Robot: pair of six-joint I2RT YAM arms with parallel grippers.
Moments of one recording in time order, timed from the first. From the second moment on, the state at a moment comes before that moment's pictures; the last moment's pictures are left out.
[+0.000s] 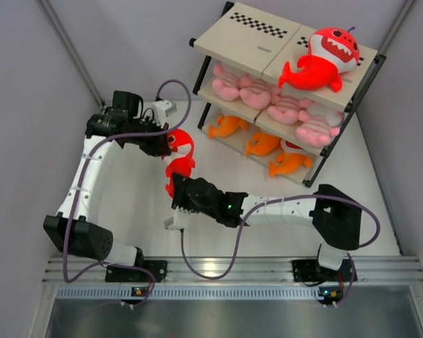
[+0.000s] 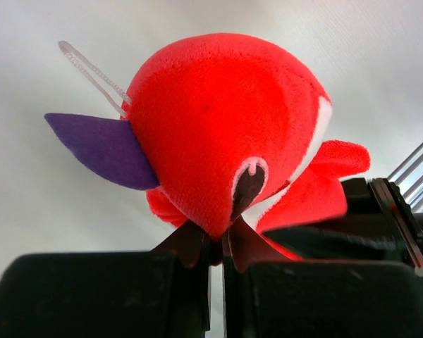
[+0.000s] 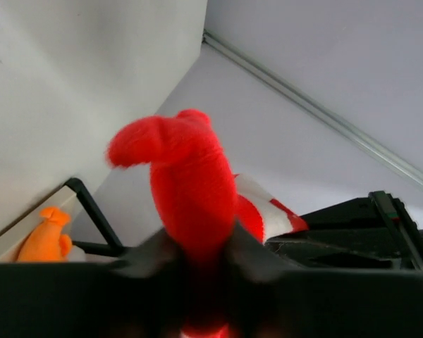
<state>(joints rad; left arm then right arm) -0.17 1.45 1.63 -1.13 0.51 0.34 1.25 1.72 1.16 0.15 0.25 -1.89</state>
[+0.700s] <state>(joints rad) -0.09 1.38 2.03 -1.18 0.00 0.31 1.02 1.76 1.82 0.04 0.17 -1.79</state>
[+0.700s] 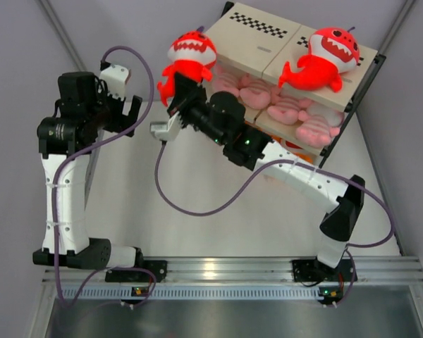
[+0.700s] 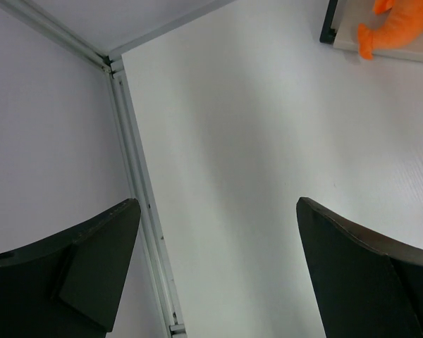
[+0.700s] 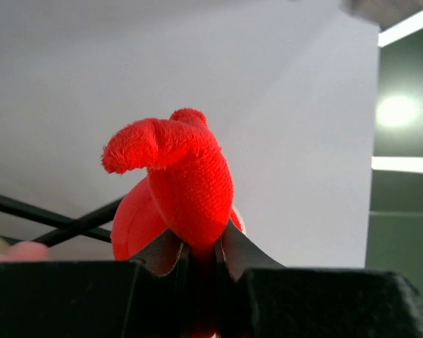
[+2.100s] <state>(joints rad) -0.09 1.45 1.85 -1.20 0.06 0.31 0.62 1.91 2.15 0.02 0.02 -1.53</state>
